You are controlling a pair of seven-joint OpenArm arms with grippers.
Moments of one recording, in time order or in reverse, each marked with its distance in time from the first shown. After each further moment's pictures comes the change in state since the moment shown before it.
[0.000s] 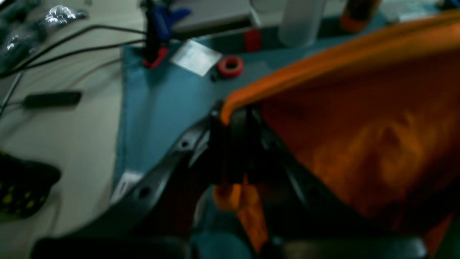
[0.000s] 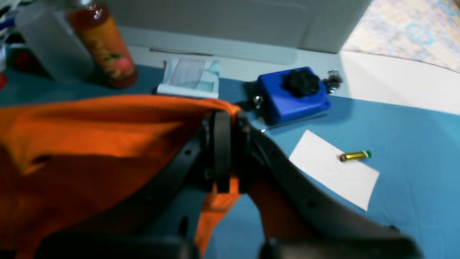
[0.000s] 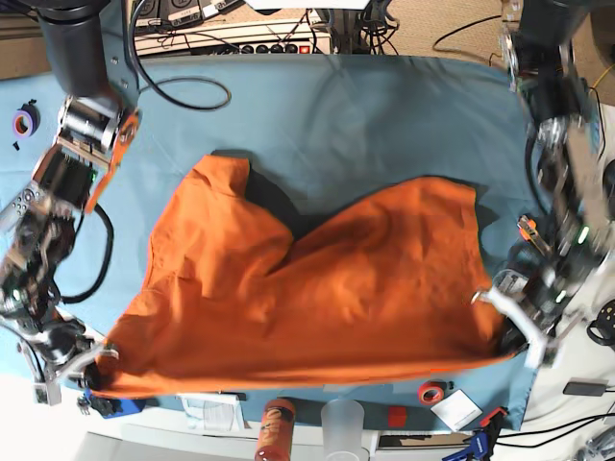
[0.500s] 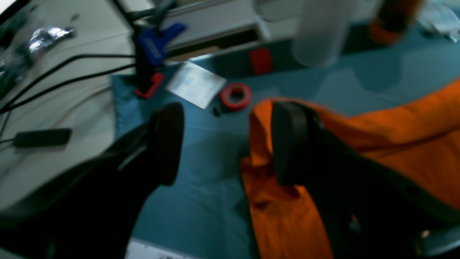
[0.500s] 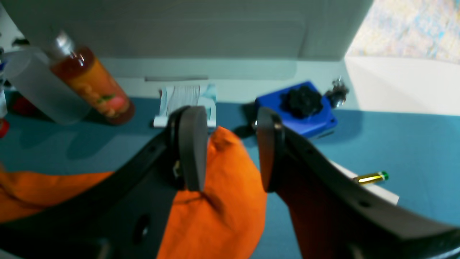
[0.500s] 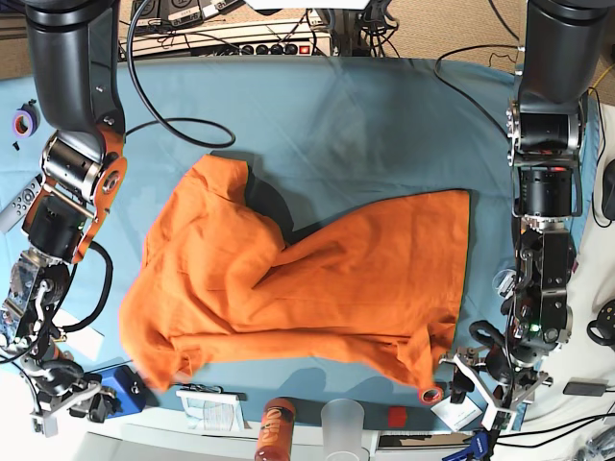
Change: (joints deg) left arm -17.3 0.9 13.6 -23.7 5.8 5.0 -8.0; right arm 11.1 0.3 -0.3 -17.4 -4.6 -0.8 8.2
